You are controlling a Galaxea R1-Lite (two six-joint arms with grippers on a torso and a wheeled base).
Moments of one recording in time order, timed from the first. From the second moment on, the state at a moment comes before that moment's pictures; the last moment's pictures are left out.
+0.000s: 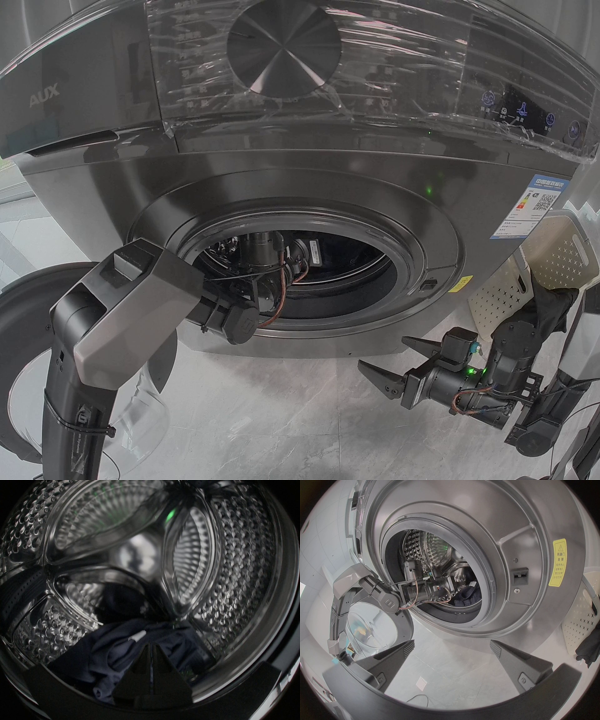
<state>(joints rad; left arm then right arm) -0.57 2.42 -1.51 -0.91 0.18 -0.18 0.69 1.93 -0.20 -1.55 -0.02 0.24</state>
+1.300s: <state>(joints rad) -0.55 2.57 -1.65 -0.87 0.17 -0.14 0.70 1.94 -0.21 -1.55 -0.02 0.24</state>
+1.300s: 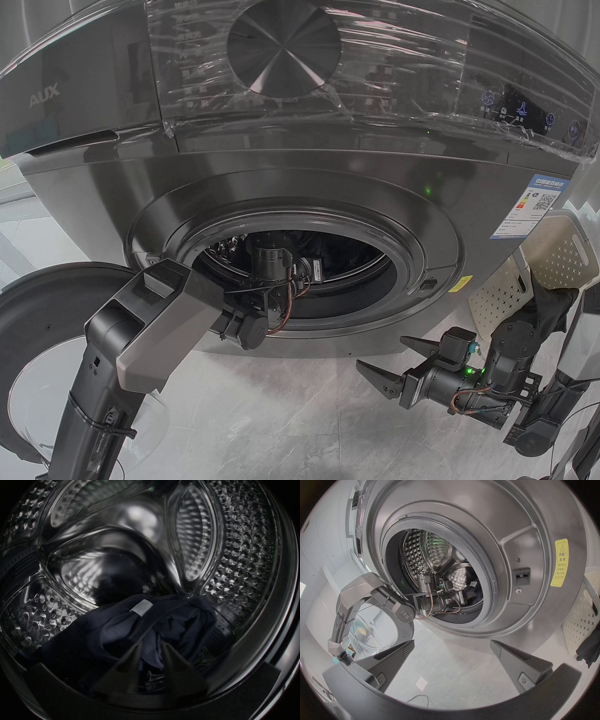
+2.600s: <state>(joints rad) -0.61 2.48 -1.50 -0.97 0.26 -0.15 0.70 1.93 -0.20 -1.55 -0.02 0.24</state>
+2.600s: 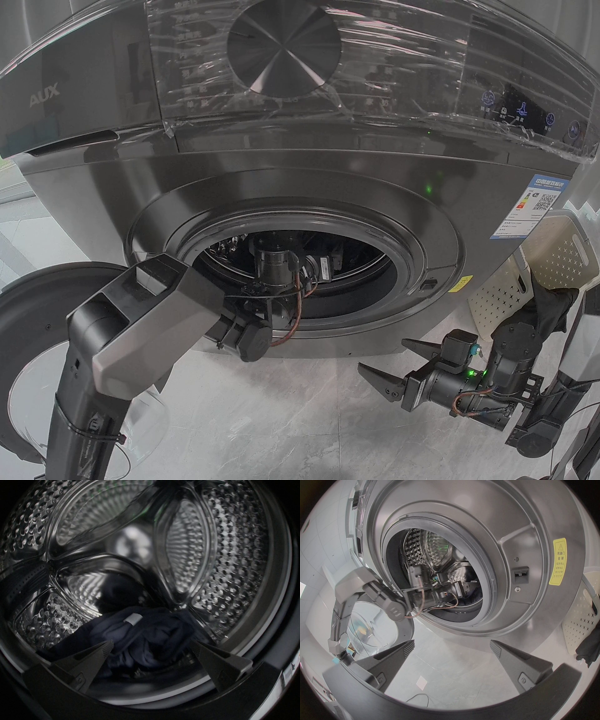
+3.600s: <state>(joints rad) -0.92 1.52 -0.17 -1.19 0.25 -0.12 0.64 1.60 -0.02 -1.47 -0.10 0.20</state>
